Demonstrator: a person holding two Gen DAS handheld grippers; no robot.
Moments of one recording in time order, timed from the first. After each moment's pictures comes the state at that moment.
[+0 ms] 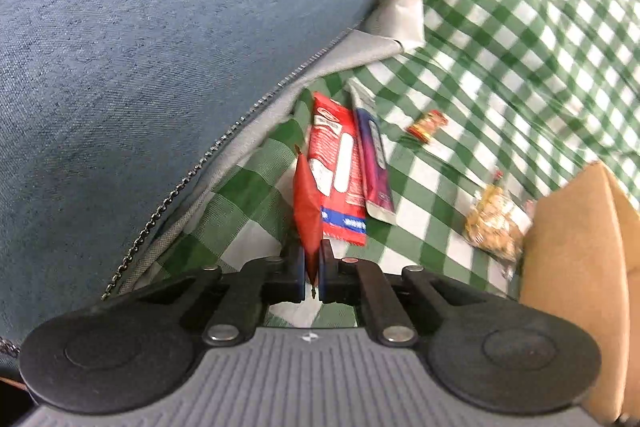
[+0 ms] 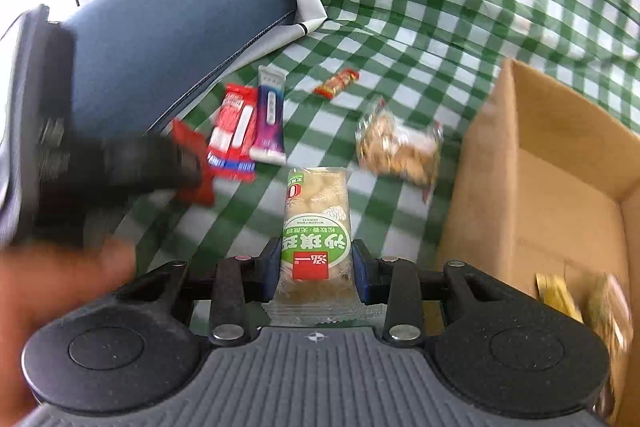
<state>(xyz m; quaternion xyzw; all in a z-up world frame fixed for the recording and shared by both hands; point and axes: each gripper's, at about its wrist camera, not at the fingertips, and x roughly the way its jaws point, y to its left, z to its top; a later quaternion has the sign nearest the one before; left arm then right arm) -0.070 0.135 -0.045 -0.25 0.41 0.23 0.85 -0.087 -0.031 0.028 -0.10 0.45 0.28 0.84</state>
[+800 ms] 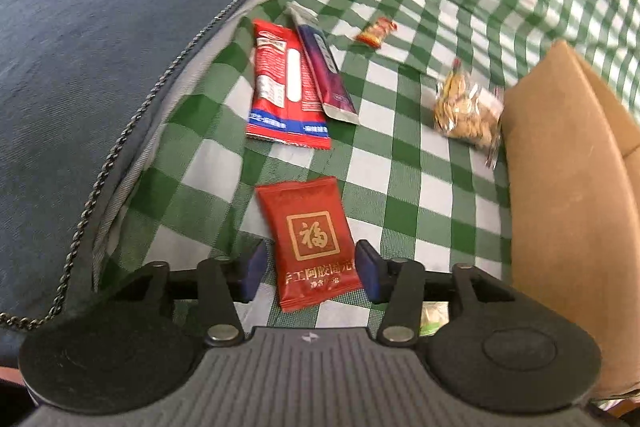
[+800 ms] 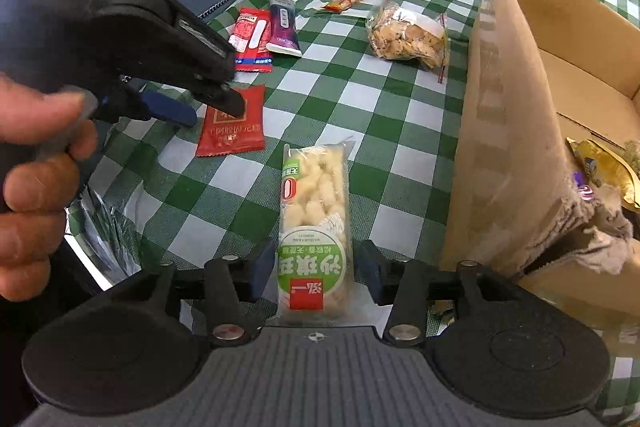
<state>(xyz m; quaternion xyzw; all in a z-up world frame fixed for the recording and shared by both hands) -0.066 0.096 -0.064 -0.17 0.49 0.15 0.84 -0.144 -0.050 -0.035 -0.08 0.49 0.28 0.82</state>
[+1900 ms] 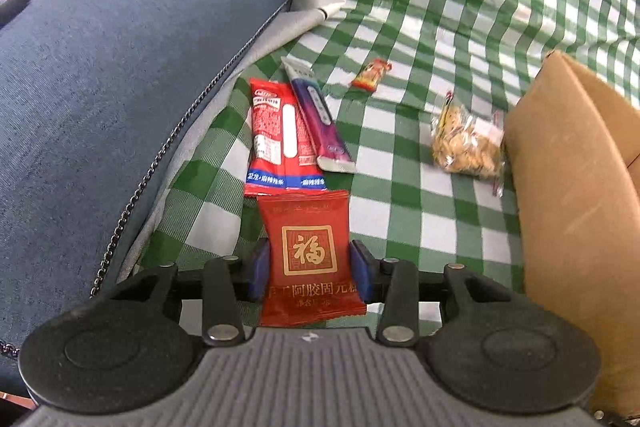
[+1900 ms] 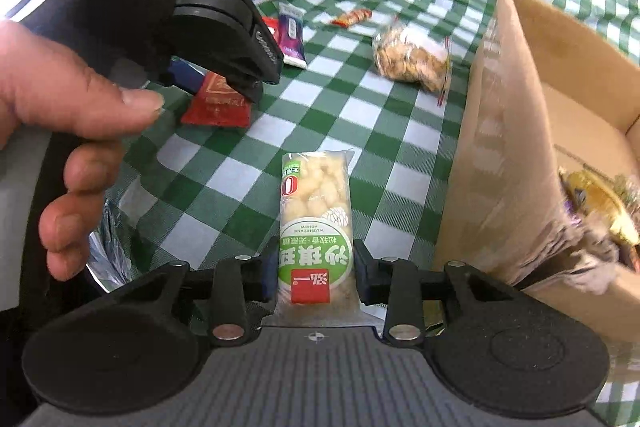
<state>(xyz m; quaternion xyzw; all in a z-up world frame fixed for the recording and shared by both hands) -0.060 0.082 -0.049 -0.11 0.44 0.18 0.87 -0.154 -0.047 -0.022 -0.12 0.44 0.29 0.84</state>
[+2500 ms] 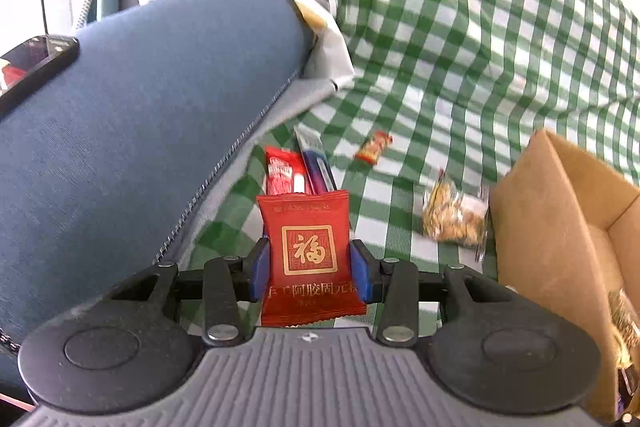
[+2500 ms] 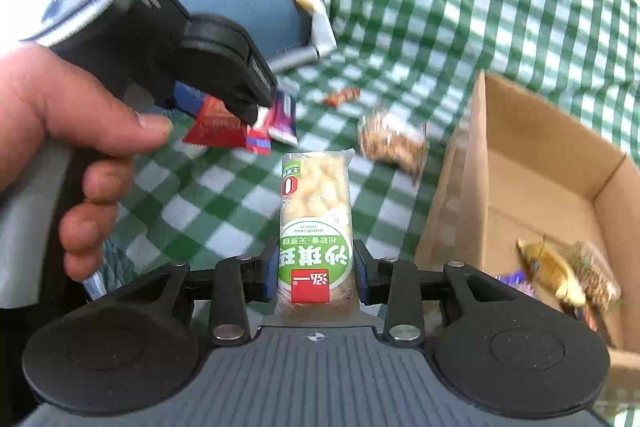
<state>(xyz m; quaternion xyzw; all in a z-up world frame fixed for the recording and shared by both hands) -0.077 0.090 -0.007 -0.14 0.36 0.21 0.90 -0.168 -0.057 0.019 -0.12 0.34 0.29 0.89</state>
